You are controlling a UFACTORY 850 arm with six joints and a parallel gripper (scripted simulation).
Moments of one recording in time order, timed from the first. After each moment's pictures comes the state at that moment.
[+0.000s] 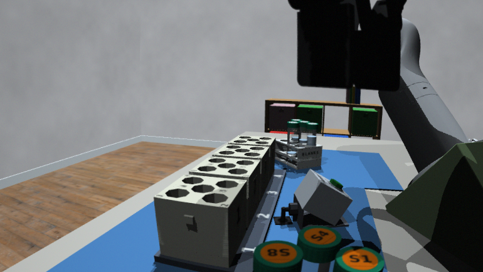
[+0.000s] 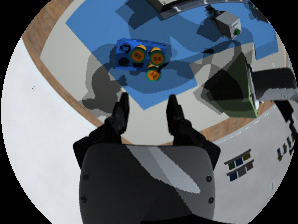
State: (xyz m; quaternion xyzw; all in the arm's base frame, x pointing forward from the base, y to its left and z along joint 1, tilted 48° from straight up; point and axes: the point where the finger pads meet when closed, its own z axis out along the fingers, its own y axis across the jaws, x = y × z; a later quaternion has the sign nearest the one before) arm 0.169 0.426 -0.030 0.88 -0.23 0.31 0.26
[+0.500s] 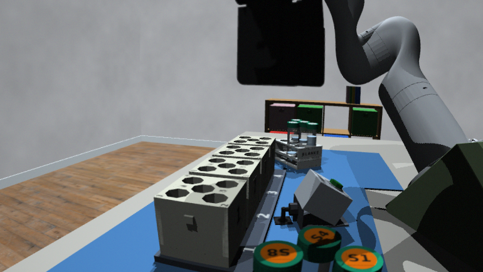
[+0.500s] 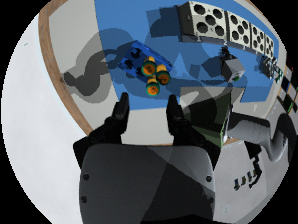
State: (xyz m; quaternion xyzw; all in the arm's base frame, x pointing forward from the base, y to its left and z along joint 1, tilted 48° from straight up) arm 0.204 0.437 -0.017 0.91 -0.02 0.25 0.32
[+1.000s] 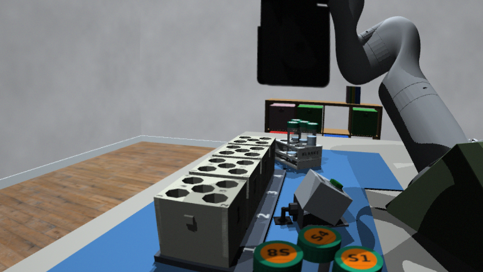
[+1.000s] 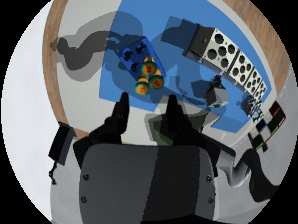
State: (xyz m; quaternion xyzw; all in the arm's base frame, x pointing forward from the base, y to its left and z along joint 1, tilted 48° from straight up) arm 0.205 0.437 -0.017 0.89 0.18 0.17 0.37
